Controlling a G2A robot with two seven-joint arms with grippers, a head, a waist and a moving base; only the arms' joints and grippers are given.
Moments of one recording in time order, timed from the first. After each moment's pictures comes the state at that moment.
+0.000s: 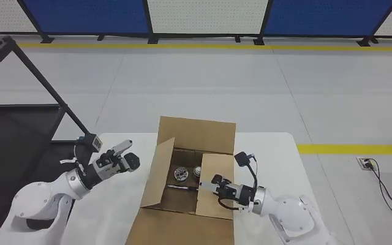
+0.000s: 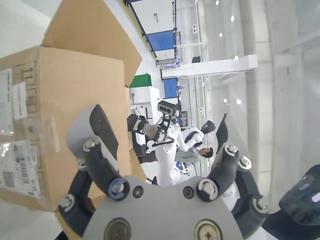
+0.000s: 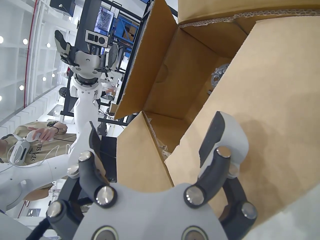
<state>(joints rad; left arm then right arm) 1.00 -0.99 -1.57 -1.62 -0.44 0.08 -0.92 -0.99 -1.25 1.22 -1.65 -0.12 -0.14 0.82</state>
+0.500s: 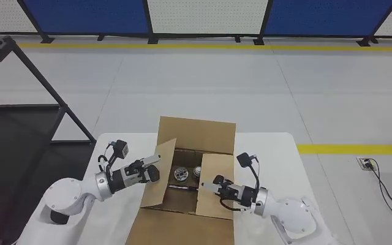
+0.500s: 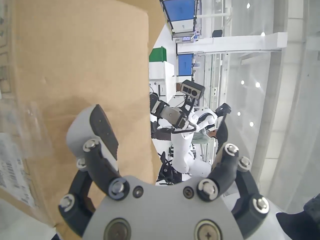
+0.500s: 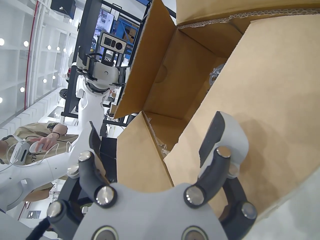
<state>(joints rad) 0.94 -1.00 -1.39 -1.57 -0.37 0.08 -0.97 -1.01 -1.24 1.23 -1.66 -0.11 -0.14 0.81</state>
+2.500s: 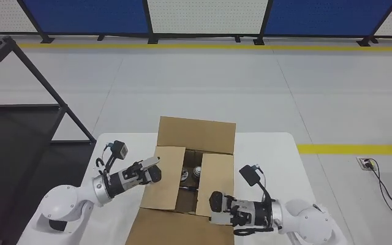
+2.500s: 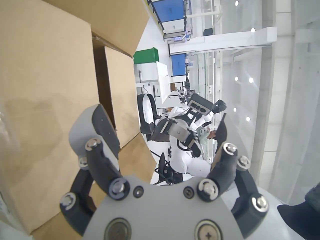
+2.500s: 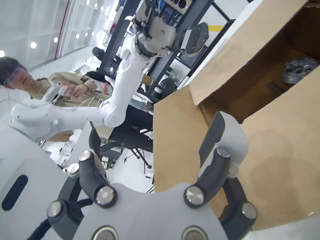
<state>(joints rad) 1.03 -0.99 -1.46 -1.68 -0.44 0.03 -0.92 -1.10 -1.18 1.30 -1.79 0.14 -0.43 1.11</state>
